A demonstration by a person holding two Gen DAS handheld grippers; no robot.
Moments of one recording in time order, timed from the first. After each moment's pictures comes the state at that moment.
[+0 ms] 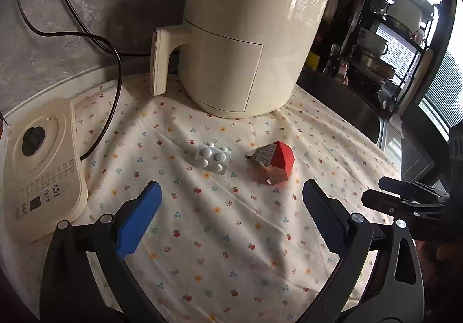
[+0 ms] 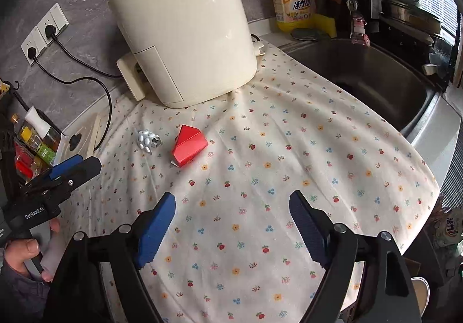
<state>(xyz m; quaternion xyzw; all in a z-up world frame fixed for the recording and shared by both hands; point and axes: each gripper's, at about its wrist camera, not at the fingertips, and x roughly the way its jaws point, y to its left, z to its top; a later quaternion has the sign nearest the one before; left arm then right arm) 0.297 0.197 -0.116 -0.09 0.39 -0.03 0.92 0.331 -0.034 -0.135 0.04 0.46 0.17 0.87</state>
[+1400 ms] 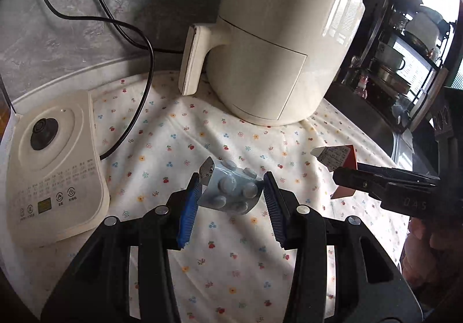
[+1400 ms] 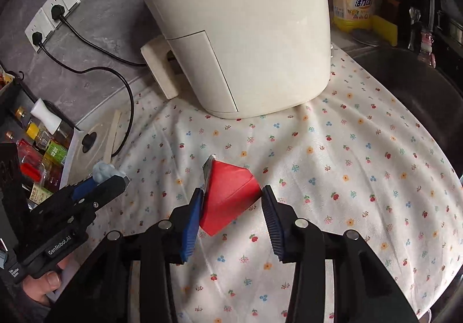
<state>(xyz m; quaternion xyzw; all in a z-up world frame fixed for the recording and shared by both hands) 0.298 0.226 -0.119 -0.11 0.38 0.00 0.92 0.379 0.046 -0.140 0.02 0.47 0.25 0.85</state>
